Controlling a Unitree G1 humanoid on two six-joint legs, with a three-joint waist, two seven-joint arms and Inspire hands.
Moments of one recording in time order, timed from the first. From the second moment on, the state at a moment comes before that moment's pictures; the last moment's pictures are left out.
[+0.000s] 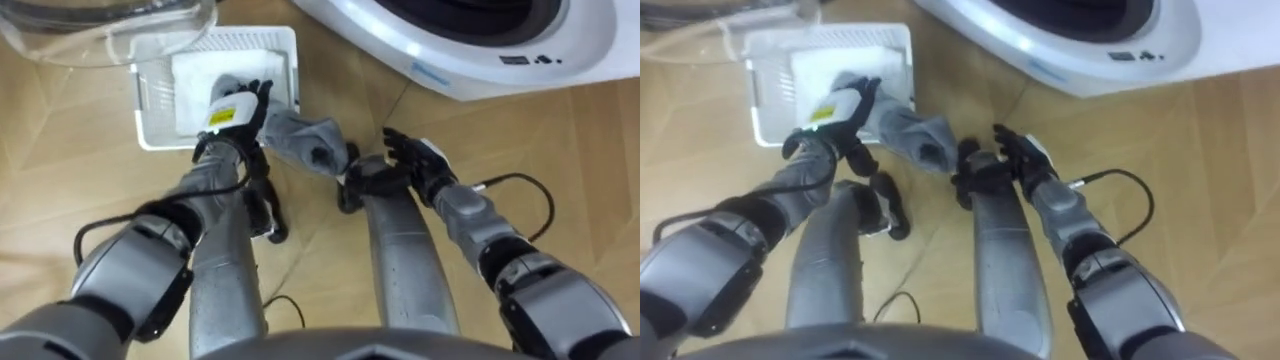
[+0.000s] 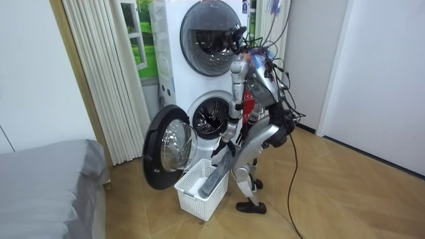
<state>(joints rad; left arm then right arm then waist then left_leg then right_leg) -0.58 0.17 -0.48 1.25 0.67 -0.16 0.37 -0.42 -0.19 0.41 1.14 0.24 -0.19 0.08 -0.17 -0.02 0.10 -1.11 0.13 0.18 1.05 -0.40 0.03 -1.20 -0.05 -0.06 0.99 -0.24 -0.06</state>
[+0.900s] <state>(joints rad) -0.63 0.19 -0.65 1.25 0.64 -0.20 0.29 -0.45 -0.15 0.49 1.08 0.37 -0.24 0.11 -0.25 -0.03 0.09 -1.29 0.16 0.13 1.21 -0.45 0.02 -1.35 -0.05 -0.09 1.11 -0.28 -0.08</state>
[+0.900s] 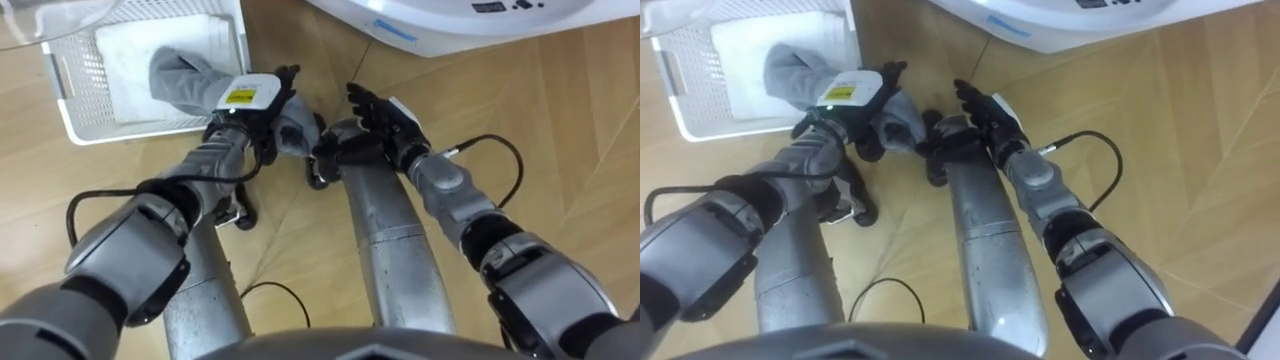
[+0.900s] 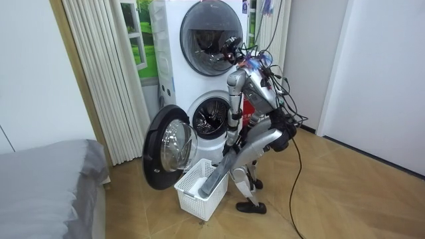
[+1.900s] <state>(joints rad) -0.57 0.21 -0.68 1.25 0.62 -0.23 0.16 -0.37 -0.16 0.51 1.19 0.43 -0.22 0.14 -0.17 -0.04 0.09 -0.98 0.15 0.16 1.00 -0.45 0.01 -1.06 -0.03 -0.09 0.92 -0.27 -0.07</state>
